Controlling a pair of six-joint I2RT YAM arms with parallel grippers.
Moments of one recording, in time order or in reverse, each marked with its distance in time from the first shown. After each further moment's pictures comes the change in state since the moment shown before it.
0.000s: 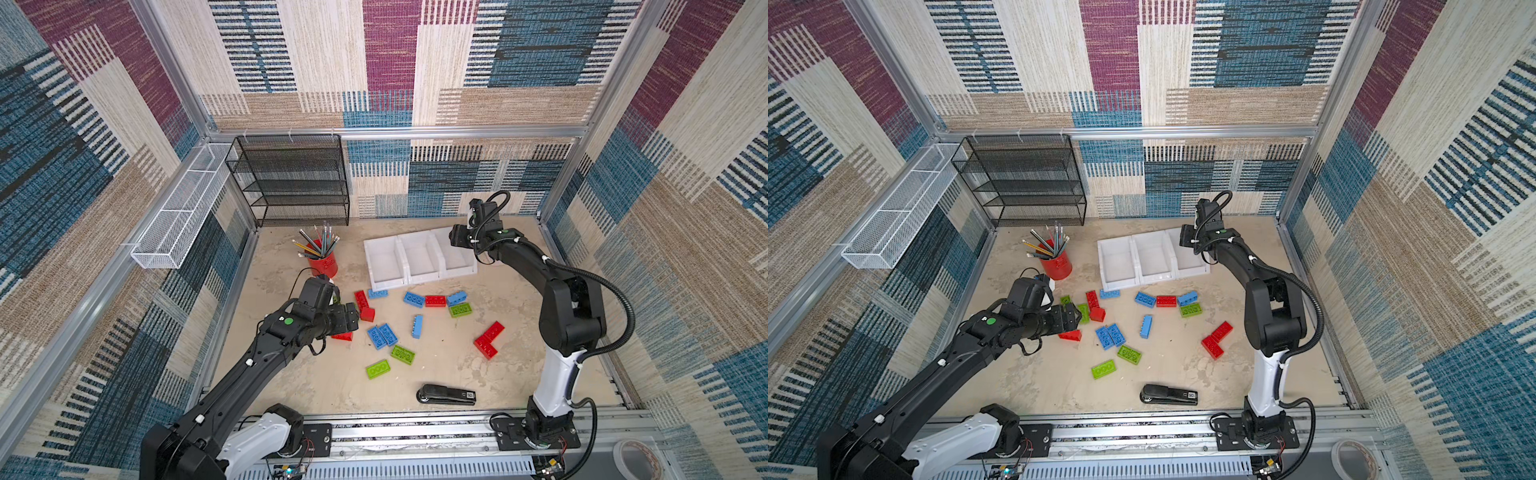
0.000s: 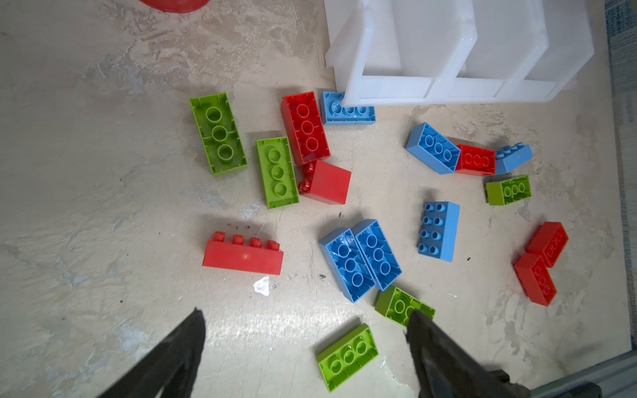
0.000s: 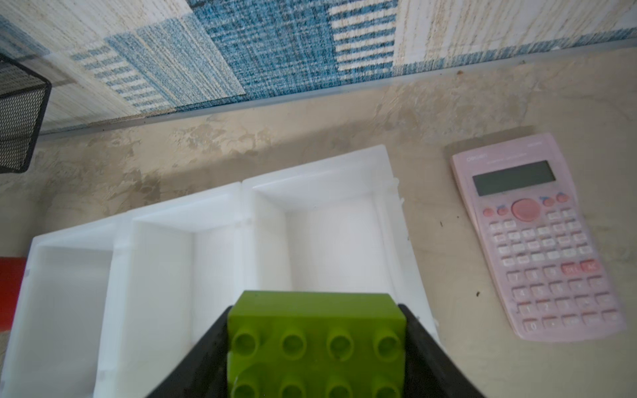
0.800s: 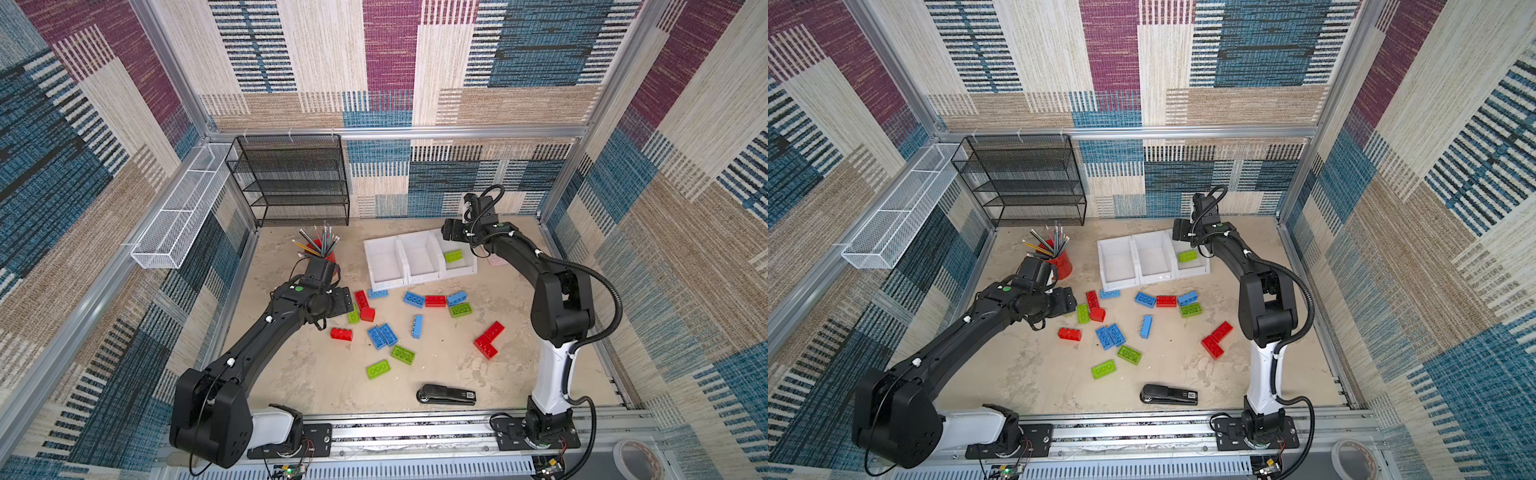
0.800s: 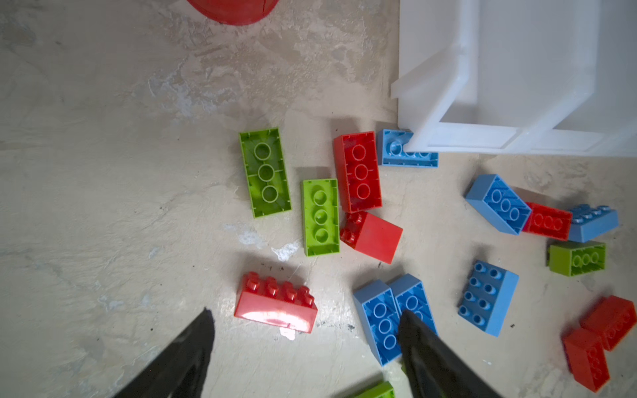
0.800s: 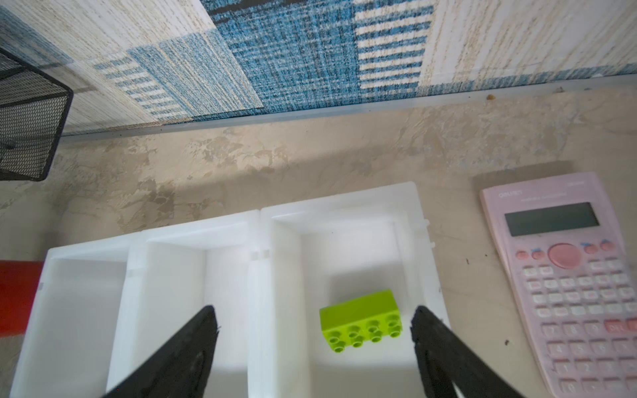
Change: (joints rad) left arm 0.113 0.268 0.163 -0.042 -0.021 0.000; right arm -0.003 0.009 0.046 0.002 -0.045 -0.016
